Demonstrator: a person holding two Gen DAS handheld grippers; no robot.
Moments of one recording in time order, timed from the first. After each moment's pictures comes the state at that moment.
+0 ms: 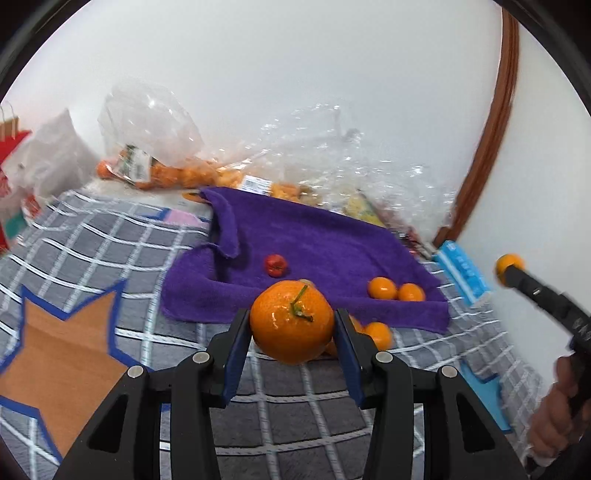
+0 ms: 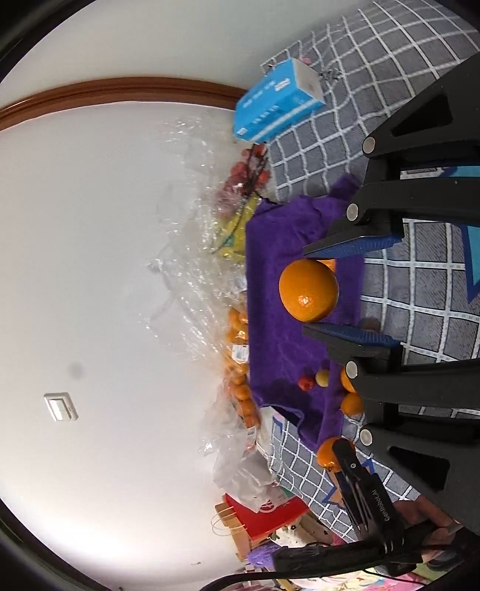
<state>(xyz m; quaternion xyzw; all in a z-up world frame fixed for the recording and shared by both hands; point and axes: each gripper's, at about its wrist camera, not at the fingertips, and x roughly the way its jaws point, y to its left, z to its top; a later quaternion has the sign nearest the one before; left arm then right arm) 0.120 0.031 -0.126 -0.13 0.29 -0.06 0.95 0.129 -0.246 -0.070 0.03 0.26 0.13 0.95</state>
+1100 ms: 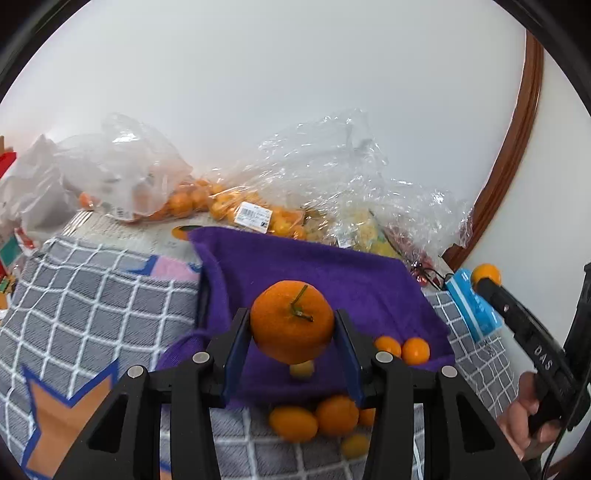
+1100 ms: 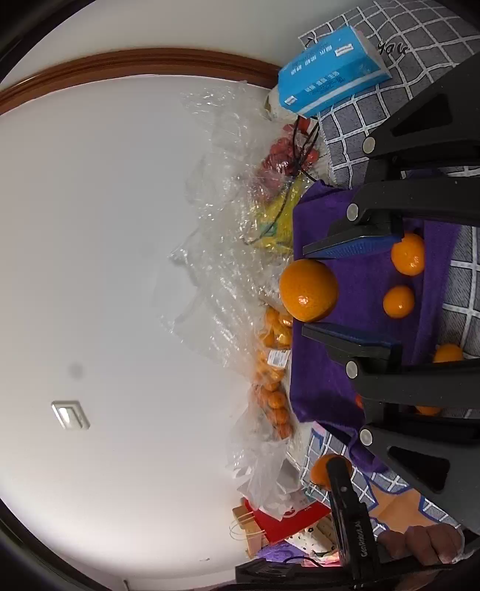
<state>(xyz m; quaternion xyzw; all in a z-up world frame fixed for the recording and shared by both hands) 0.202 0.032 -0.077 -0.14 0.32 -0.06 0.93 0.223 -0.240 -0.071 0.05 0.25 0.15 0.96</state>
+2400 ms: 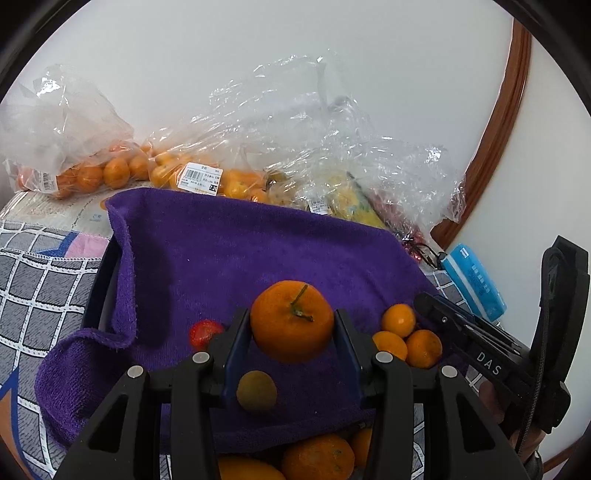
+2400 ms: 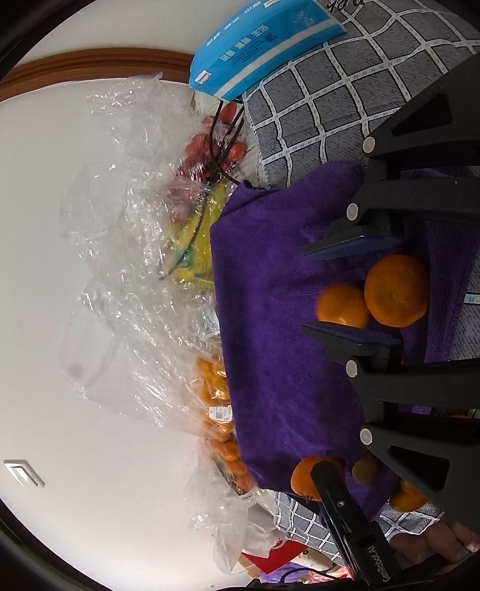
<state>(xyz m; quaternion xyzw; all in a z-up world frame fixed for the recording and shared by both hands) 0.249 -0.012 -0.137 -0.14 0.33 -0.12 0.93 0.279 -0.248 -0.159 0.07 0.34 0.11 0.93</state>
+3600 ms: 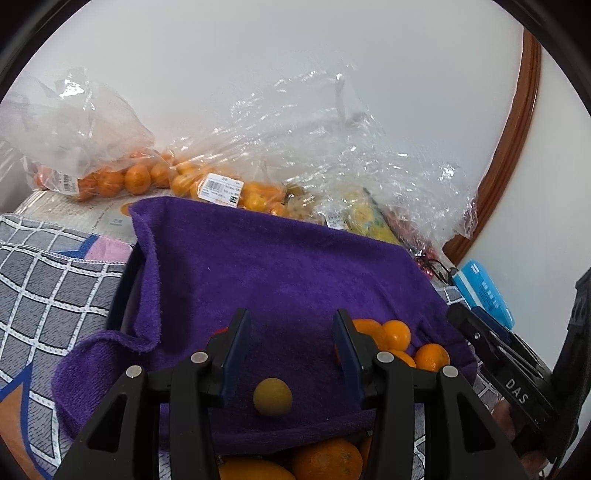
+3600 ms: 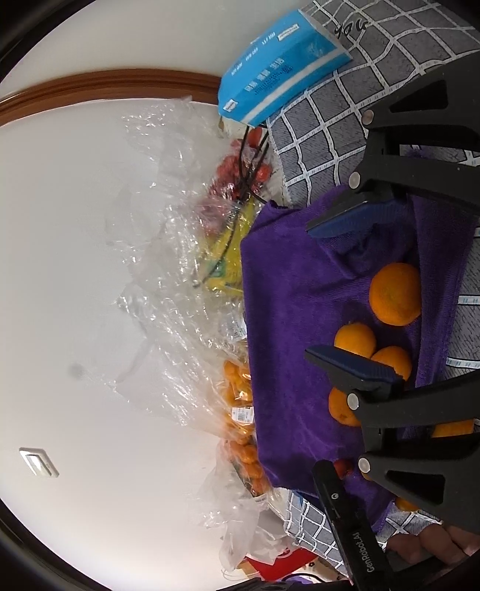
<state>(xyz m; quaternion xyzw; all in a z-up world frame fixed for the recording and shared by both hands) 0.244 0.000 -0.132 -0.15 0.31 -0.09 0.93 0.250 -0.246 -0.138 0.05 0.28 0.09 0.96</state>
